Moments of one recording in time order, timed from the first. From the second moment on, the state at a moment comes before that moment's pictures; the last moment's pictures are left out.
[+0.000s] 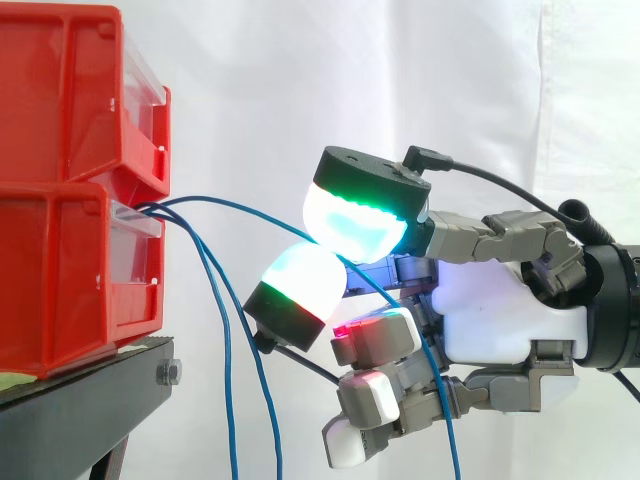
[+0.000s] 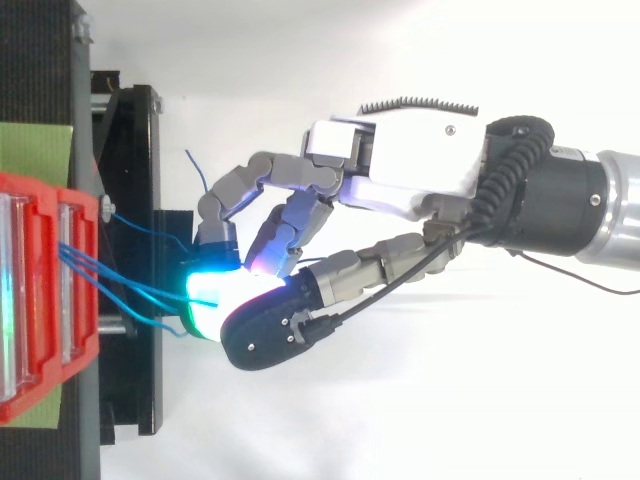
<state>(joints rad) 0.17 -2.33 -1.20 -2.73 -1.34 -0.02</state>
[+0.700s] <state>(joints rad) 0.17 -2.33 -1.20 -2.73 -1.34 -0.02</state>
